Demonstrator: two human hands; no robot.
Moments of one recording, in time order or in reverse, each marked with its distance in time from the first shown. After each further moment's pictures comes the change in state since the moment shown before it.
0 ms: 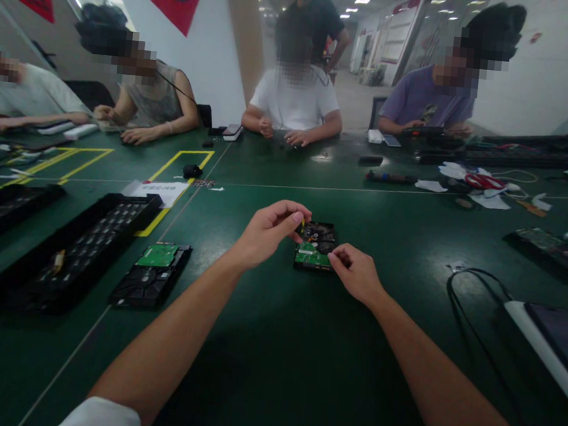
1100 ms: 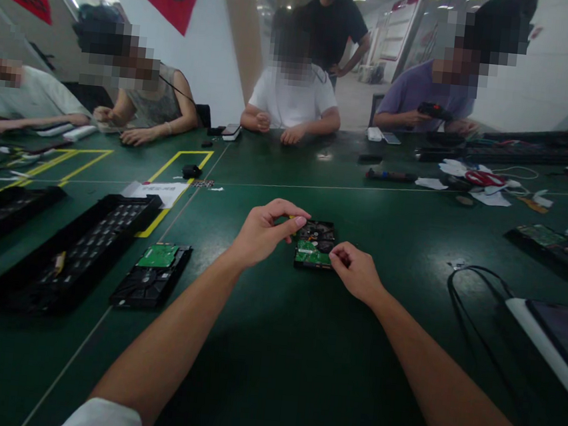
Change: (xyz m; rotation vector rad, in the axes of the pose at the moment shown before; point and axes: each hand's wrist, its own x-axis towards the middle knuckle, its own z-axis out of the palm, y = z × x) left_hand -0.001 0.006 -0.004 0.150 0.054 0.051; right_hand 0.000 0.003 0.002 -0.011 -0.014 -0.001
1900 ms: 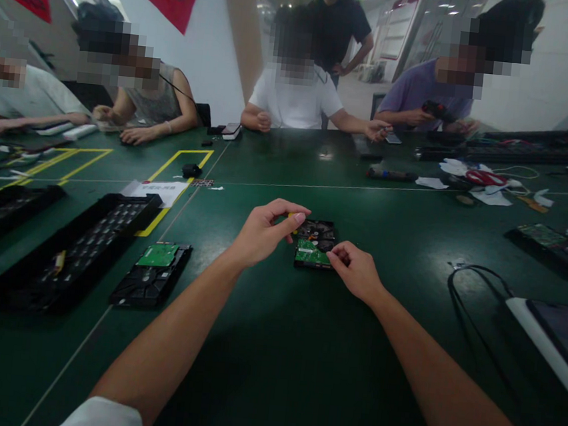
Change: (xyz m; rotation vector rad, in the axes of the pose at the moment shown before) left_hand -0.001 0.001 0.001 0.025 -0.004 -0.062; right_hand 0.001 -0.001 0.002 -0.011 0.025 0.023
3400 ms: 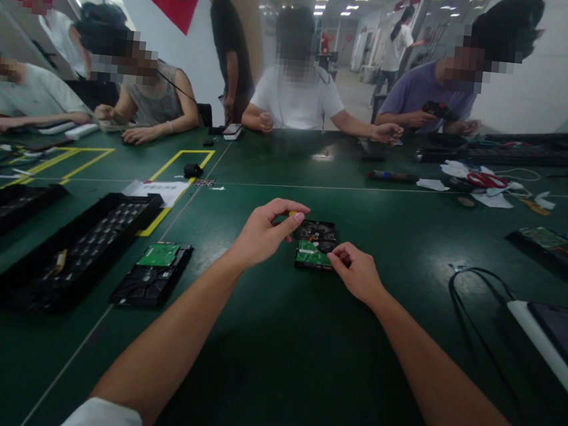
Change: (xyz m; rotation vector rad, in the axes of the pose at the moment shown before) left_hand 0.000 -0.001 -0.002 0.076 0.012 0.038; right_hand 0.000 -0.001 -0.002 0.019 -0.039 0.010
